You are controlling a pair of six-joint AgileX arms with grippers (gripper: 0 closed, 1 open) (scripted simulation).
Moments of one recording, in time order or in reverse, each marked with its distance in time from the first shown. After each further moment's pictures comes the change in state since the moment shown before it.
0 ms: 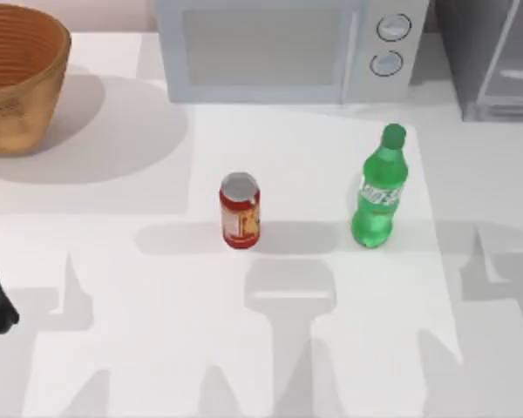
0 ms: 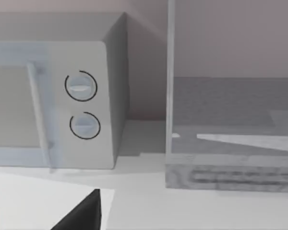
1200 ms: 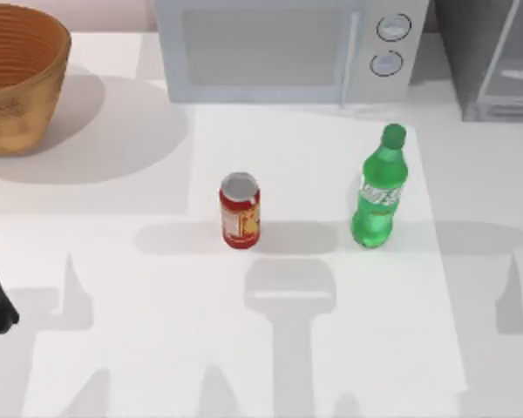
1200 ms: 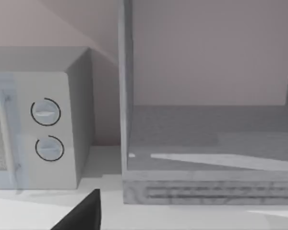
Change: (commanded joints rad) left arm 0.000 0.000 0.000 0.000 0.000 0.000; right arm -0.201 -0.591 -0.008 -0.474 -0.134 -0.028
